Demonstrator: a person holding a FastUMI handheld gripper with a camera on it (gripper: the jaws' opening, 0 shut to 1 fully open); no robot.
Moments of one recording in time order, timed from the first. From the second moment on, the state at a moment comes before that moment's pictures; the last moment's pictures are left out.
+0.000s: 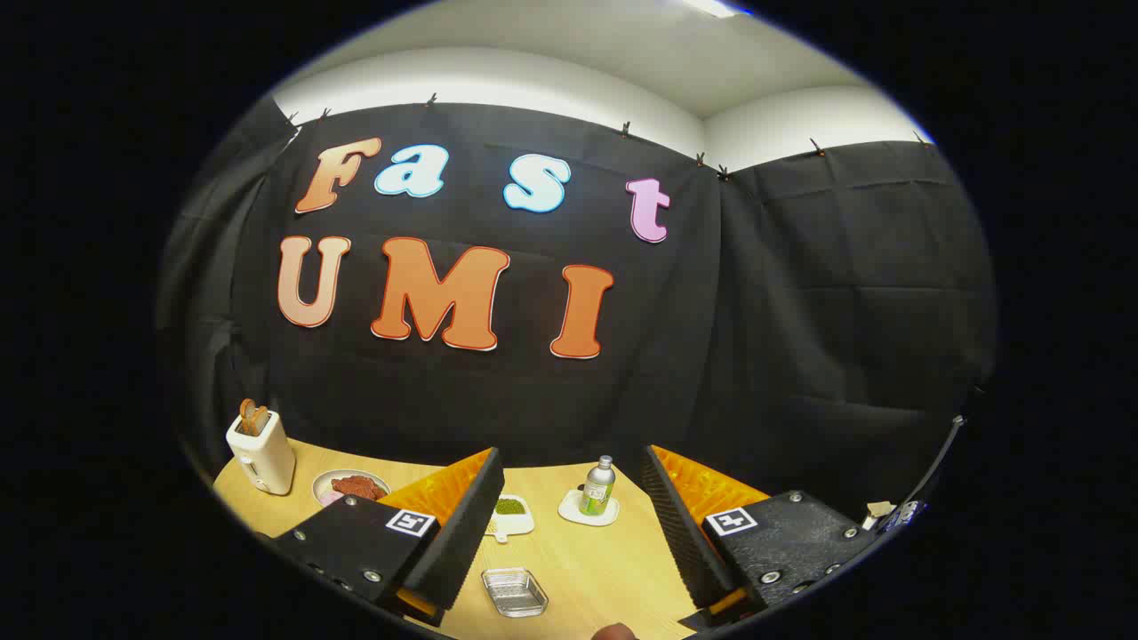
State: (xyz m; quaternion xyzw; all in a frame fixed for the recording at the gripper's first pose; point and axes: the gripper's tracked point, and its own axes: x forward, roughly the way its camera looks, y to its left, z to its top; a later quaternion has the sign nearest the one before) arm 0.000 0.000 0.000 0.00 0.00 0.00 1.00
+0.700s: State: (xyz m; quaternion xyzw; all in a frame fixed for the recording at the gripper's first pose) arm 0.001 0.015 -0.006 0.00 0.01 0.02 1.00
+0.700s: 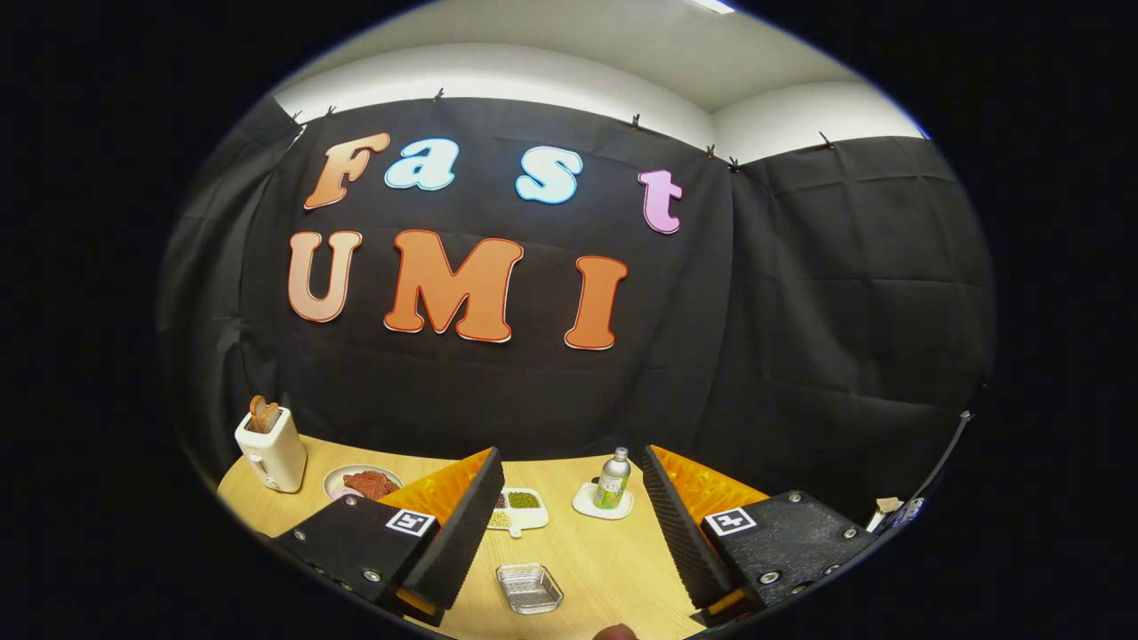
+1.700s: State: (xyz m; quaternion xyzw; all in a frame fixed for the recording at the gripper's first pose) arm 0.006 0.023 0.008 0.01 -0.02 0.03 1.00
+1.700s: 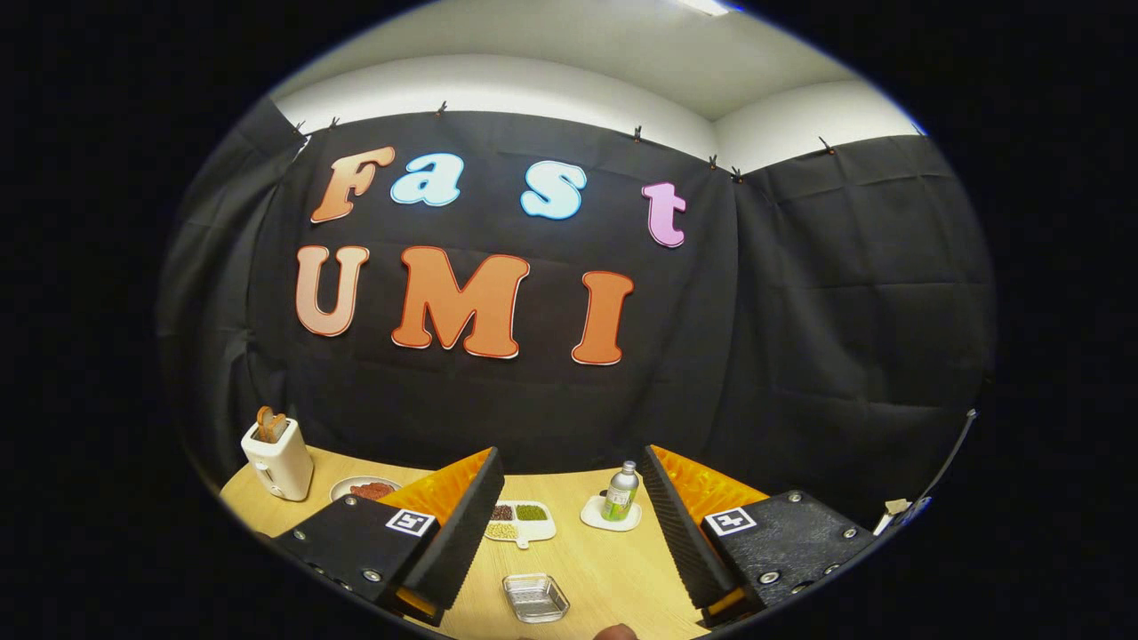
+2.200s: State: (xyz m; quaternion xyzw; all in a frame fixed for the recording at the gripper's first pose) arm 0.016 0.088 0.001 0.04 -0.03 0.11 0.99
